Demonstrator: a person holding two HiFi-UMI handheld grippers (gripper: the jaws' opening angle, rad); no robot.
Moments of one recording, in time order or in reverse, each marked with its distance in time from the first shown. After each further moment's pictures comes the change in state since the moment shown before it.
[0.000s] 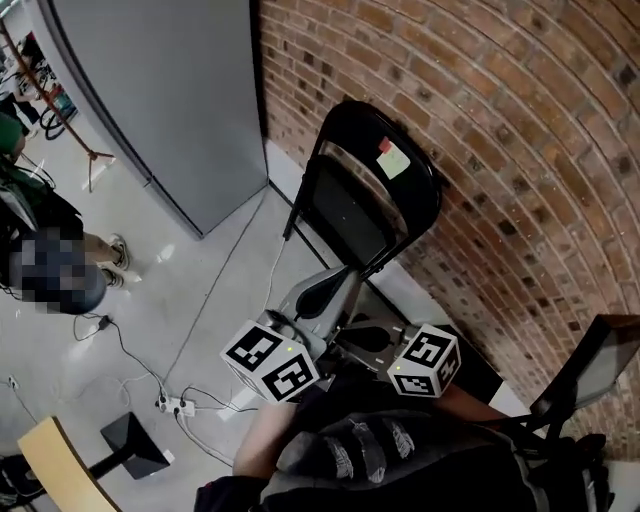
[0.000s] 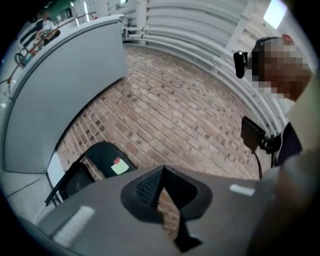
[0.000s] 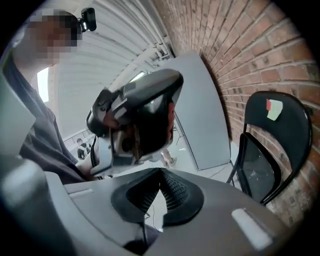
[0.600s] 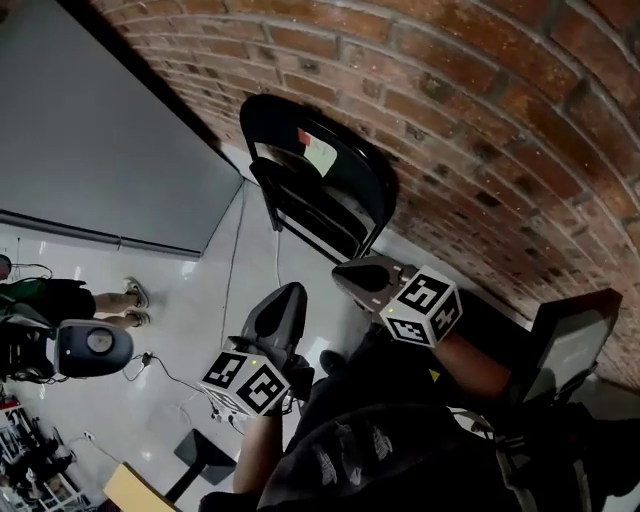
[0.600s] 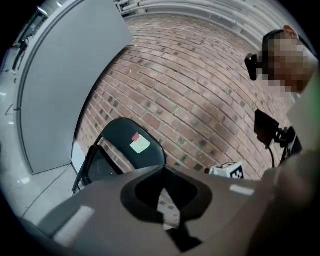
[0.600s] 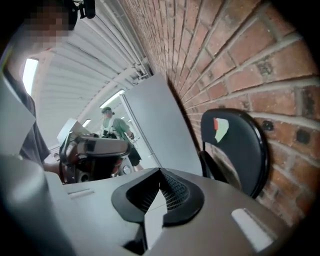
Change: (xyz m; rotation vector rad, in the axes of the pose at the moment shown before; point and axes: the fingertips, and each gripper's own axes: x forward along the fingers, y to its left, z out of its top) left arm 0.113 0.062 -0.073 0.028 0.330 0.264; right arm -0.082 -0.216 0.041 0.091 -0.189 -0.174
